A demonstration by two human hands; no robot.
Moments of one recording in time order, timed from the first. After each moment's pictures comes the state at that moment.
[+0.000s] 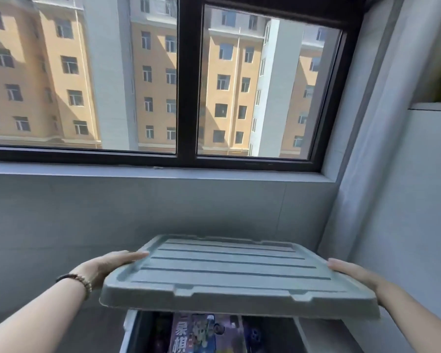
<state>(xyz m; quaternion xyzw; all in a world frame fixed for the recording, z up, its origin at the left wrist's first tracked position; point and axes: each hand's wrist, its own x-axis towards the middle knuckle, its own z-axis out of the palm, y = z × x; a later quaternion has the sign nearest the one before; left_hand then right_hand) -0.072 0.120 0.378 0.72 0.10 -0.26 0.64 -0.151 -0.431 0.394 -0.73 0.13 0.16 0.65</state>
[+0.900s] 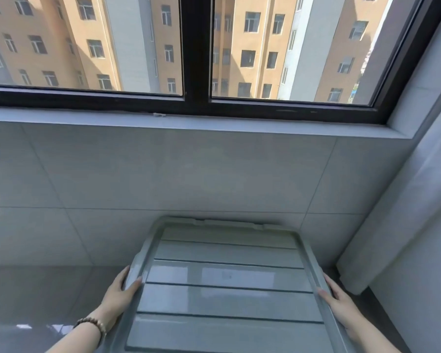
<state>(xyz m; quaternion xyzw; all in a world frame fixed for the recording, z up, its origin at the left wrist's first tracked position) -0.053 0.102 0.164 0.79 0.25 -0.02 0.56 -0.054 -0.393 0.179 -0.75 0.24 0.07 0.61</state>
